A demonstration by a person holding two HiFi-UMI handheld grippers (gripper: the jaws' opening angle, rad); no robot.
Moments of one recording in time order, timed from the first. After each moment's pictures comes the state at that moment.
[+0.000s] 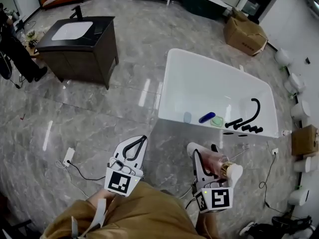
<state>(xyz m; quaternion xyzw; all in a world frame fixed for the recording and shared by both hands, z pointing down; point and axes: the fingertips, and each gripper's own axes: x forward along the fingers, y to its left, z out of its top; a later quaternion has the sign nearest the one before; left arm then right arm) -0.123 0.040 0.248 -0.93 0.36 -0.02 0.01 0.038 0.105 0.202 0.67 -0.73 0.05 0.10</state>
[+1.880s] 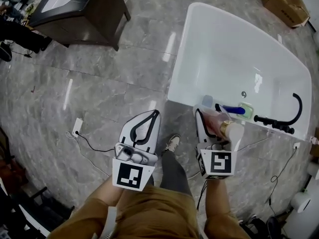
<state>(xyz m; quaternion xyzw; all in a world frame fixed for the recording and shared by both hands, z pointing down) 0.002 -0.116 0.365 -0.90 0.41 -0.10 0.01 0.135 -0.128 0.407 0.61 -0.77 0.10 0.16</state>
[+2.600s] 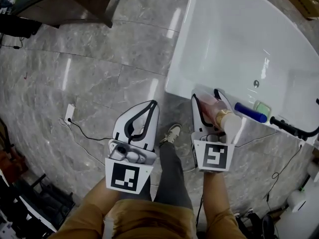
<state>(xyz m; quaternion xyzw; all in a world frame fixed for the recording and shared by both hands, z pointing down) 0.027 -0.172 0.501 -0.89 0.44 -0.12 -0.04 0.146 -0.191 0.566 0.60 -0.77 0.12 0.20</state>
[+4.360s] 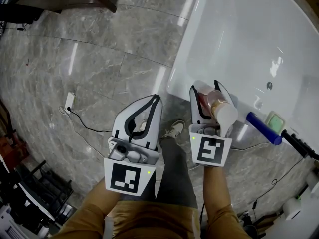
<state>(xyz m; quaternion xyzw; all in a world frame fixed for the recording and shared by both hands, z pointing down) 0.042 -0.203 0.578 -0.87 0.47 -0.14 -0.05 0.139 -0.230 0.665 0.56 -0.80 0.09 0.20</state>
